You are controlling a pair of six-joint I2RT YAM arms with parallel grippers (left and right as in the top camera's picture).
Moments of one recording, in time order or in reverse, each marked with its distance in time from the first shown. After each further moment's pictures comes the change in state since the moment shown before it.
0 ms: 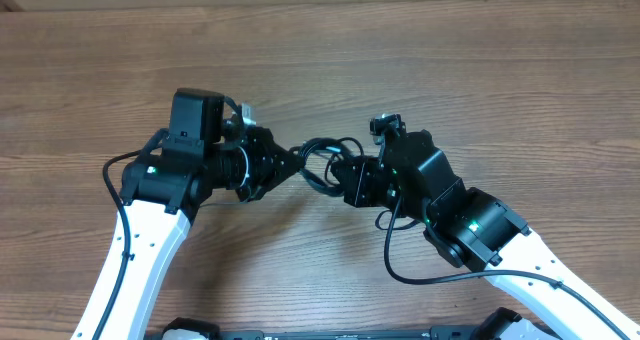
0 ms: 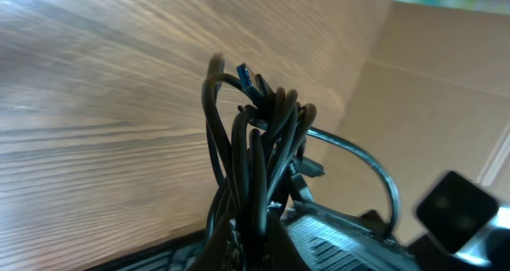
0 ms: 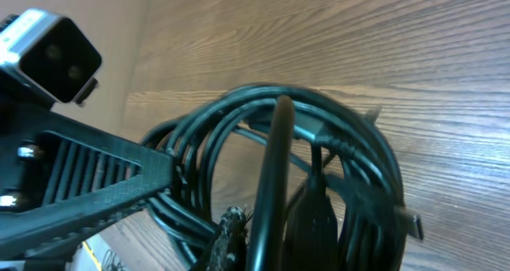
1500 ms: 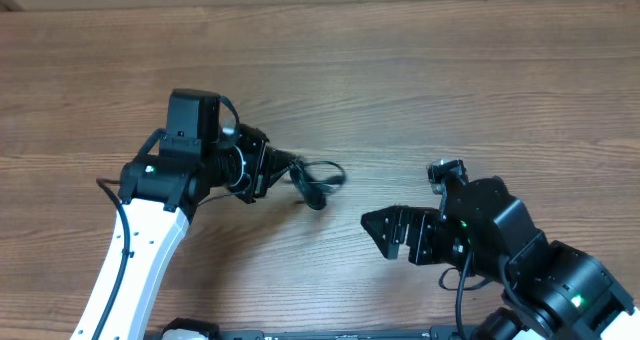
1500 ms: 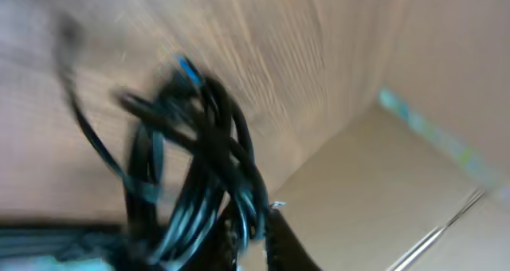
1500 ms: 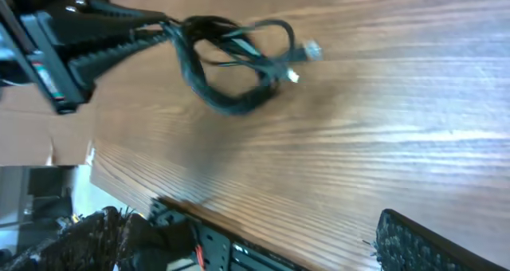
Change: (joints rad) left arm 0.022 0.004 -0.015 0.000 -0.092 -0.509; right arm 0.003 -0.326 0.077 -0.547 -0.017 0.000
